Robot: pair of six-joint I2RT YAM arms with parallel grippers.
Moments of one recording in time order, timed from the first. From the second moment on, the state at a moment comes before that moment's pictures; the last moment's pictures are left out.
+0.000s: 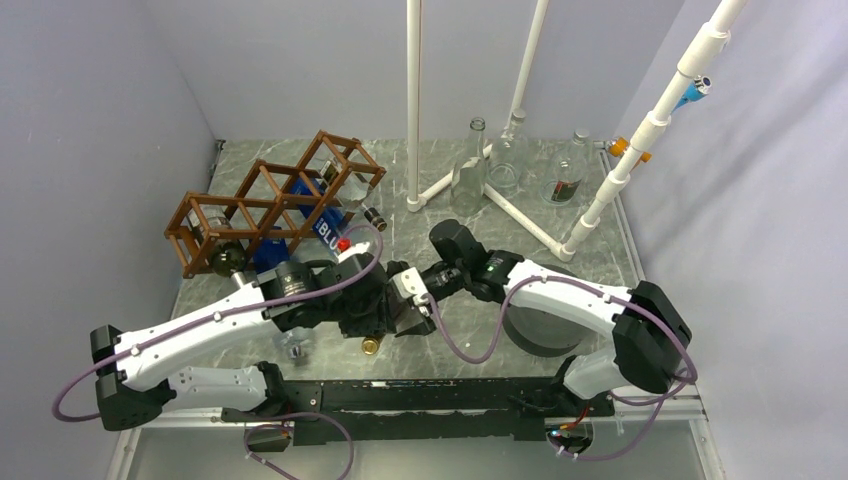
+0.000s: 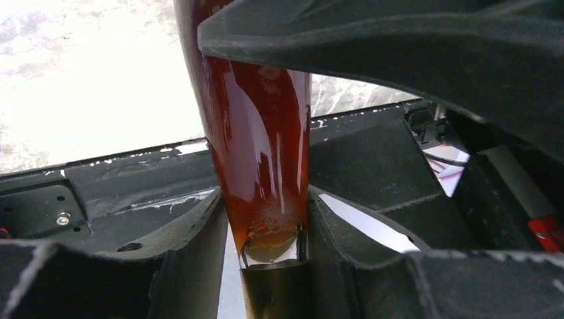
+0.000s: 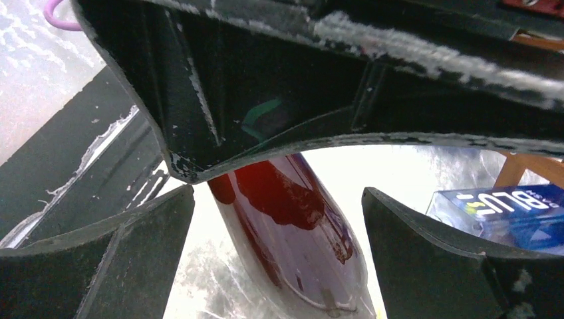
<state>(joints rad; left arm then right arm) -1.13 1.08 1.12 -1.05 -0.15 -1.17 0.91 1.42 0.94 -0.13 -0.96 -0.85</state>
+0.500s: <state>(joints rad) -0.99 1.15 1.15 -0.98 0.02 -1.08 0.84 1.40 0.83 0.01 -0.94 -0.79</state>
